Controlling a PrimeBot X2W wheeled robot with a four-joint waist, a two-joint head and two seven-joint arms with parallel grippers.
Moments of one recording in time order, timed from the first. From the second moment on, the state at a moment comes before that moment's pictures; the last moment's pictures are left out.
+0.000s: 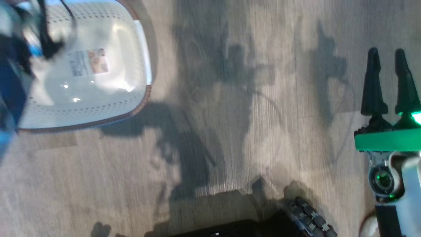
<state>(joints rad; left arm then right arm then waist) -1.13 0.58 -0.49 0.23 -0.45 0.25 -0.09 -0.35 -0.04 0.09 0.02 0.45 0.13 -0.25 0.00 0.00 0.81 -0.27</state>
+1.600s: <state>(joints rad) -0.16 0.28 -0.48 0.02 -0.45 0.25 -0.25 0.00 -0.08 0.03 0.06 0.25 0.13 -0.24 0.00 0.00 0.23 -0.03</state>
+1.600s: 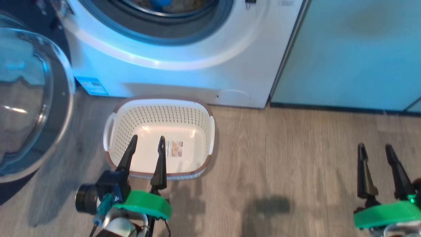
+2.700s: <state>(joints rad) -0.03 0.23 -0.43 0.09 -0.40 0.25 -0.25 0.18 -0.04 -0.03 -0.06 0.17 0.13 -0.14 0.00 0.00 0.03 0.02</state>
